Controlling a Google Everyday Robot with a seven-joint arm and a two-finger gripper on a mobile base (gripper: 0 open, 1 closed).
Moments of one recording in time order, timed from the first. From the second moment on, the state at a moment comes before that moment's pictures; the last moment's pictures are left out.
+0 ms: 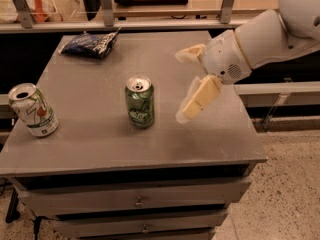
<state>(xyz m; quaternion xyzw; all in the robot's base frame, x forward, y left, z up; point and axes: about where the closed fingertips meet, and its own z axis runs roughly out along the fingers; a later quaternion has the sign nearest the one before) 0.501 -0.055 0.930 -0.62 0.65 0.26 0.35</state>
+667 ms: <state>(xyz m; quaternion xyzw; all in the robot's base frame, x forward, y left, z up) 0.513 0.007 0.920 -0.62 0.60 0.34 0.39</state>
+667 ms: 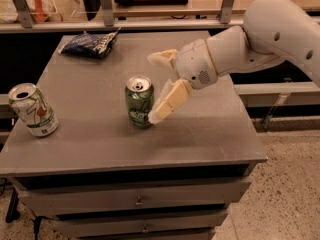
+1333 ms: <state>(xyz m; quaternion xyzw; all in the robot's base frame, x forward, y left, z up) 0.515 0.033 0.900 -0.63 0.58 0.36 0.38</state>
